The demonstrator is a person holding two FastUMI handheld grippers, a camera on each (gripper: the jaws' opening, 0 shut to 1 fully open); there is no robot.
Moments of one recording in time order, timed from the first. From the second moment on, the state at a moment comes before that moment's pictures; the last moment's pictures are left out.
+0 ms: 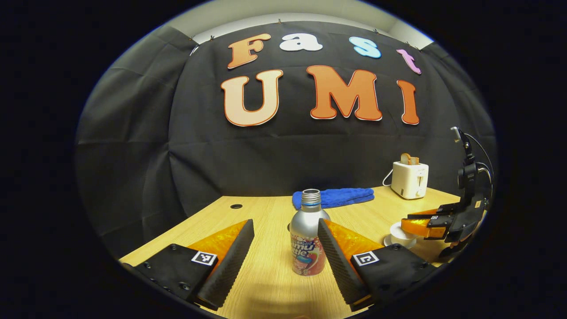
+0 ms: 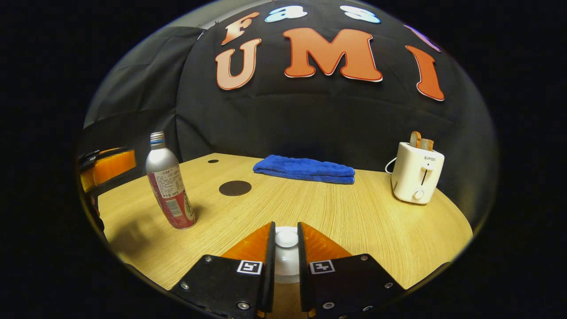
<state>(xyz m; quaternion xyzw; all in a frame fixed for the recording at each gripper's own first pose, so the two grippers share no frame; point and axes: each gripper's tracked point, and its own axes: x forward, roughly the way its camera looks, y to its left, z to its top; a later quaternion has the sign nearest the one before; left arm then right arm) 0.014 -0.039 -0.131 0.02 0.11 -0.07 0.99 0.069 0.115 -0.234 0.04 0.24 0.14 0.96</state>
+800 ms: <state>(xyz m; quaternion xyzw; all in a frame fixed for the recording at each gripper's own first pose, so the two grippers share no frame) 0.030 -0.072 -0.191 0.03 0.17 -0.11 0.98 0.065 0.059 -0.195 0.03 0.19 0.10 0.98</state>
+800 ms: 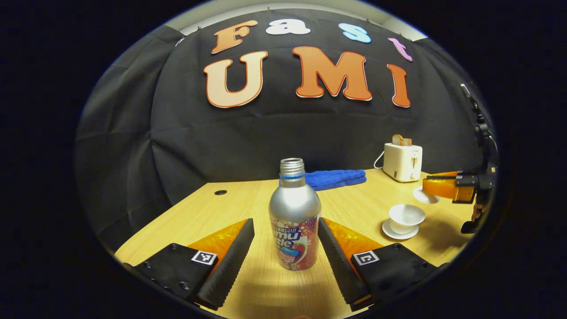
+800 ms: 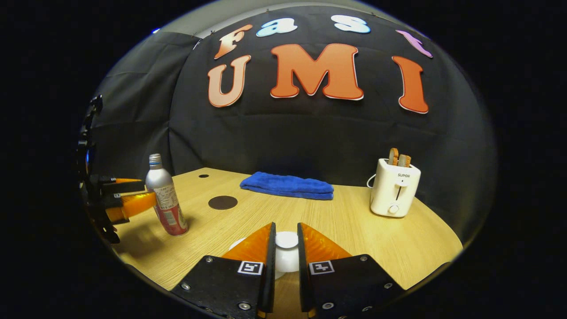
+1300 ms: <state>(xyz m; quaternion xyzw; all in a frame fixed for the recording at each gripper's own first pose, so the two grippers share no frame) 0.054 -0.088 -0.233 0.01 0.20 -0.11 0.97 0.054 0.013 -0.194 0.03 0.19 0.06 0.98</state>
